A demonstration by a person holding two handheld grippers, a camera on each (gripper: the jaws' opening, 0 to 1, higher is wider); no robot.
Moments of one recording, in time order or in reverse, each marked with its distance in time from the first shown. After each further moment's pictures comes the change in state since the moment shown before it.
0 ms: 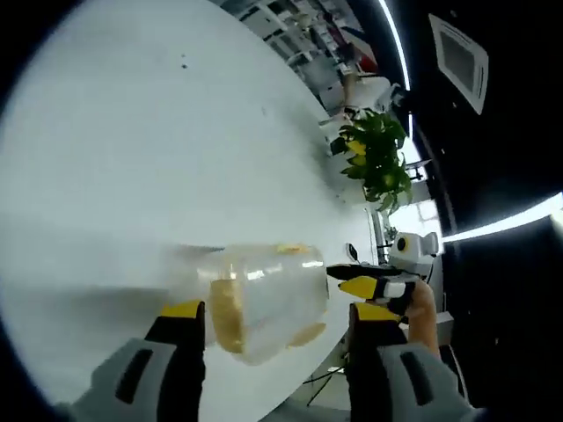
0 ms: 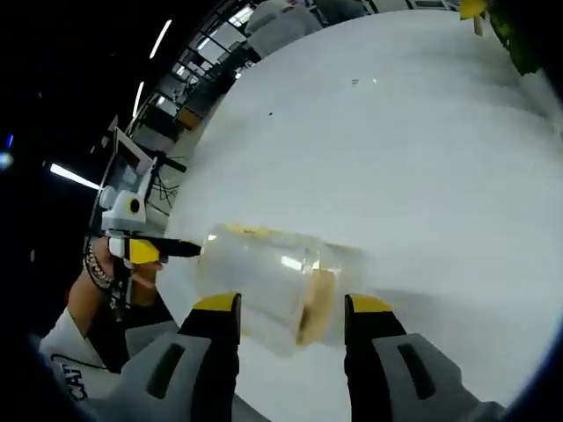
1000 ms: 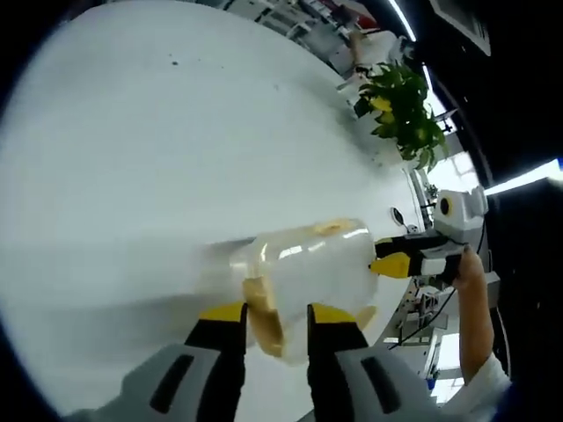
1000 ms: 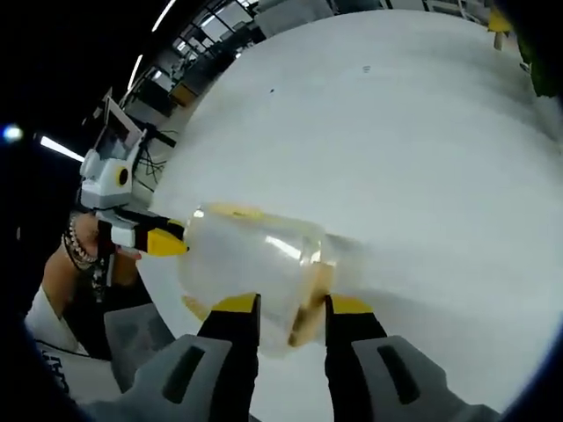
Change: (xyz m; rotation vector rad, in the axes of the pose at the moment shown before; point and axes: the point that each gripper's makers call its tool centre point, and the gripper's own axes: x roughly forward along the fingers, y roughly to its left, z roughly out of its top) left arm 0.007 0.034 -0.005 0.197 0.110 0.222; right arm 0.012 -0.006 -0.007 -0.078 0.055 -0.090
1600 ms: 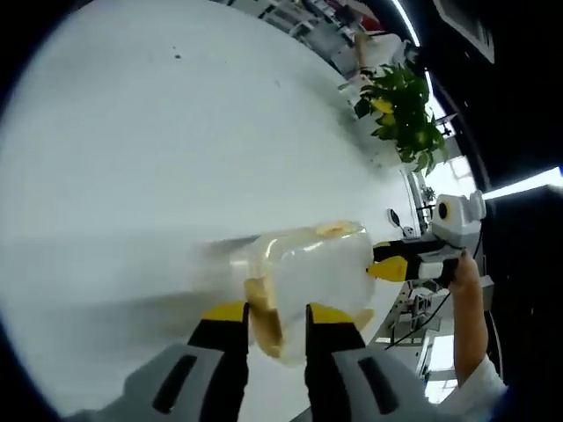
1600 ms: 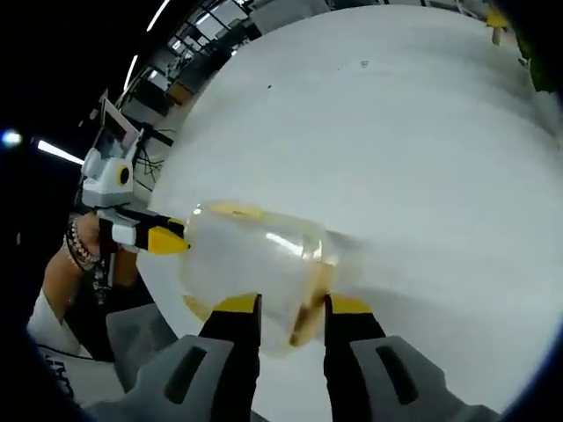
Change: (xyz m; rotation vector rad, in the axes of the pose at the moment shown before) left arm 0.001 0.001 0.001 -0.036 0.017 -0.032; right arm 0.000 -0.007 0.004 0.017 0.032 0.000
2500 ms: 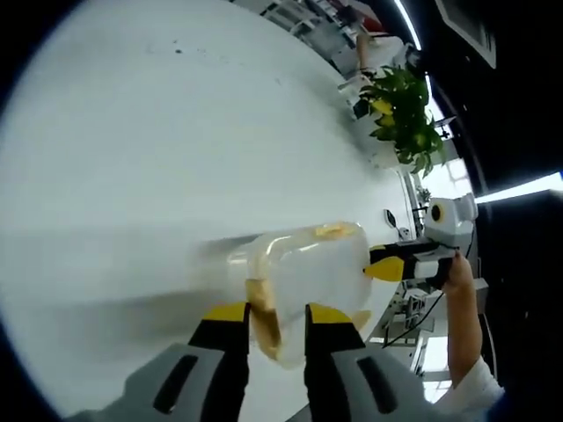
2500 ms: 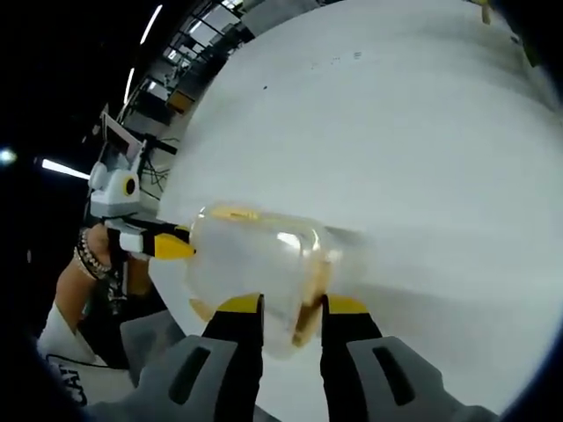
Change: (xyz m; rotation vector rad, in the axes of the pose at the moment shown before) left arm 0.000 -0.002 -0.003 -0.020 0.004 -0.027; right arm 0.003 0.004 -0.008 0.067 -0.004 0.059
